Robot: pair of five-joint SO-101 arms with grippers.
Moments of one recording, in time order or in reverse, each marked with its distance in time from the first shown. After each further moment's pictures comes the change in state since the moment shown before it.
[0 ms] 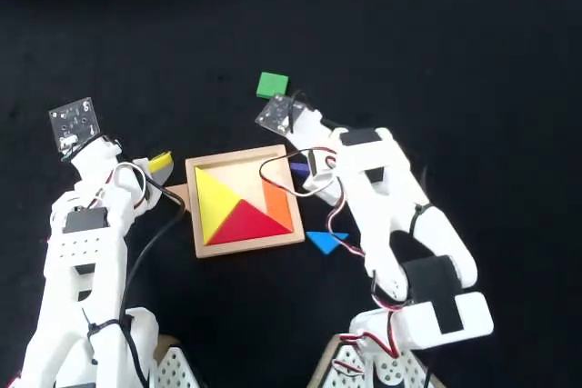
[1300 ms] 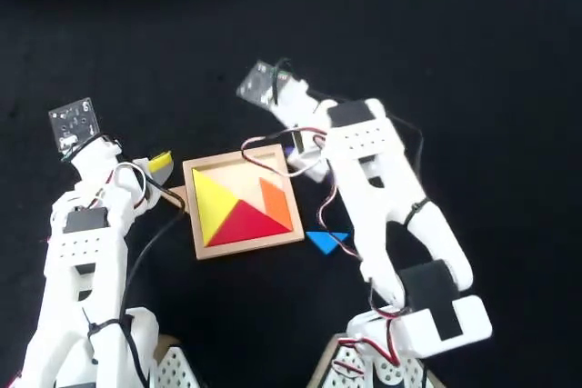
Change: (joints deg) left arm 0.0 0.0 0.0 0.0 0.4; right arm -4.9 -1.7 -16.7 14.2 -7.1
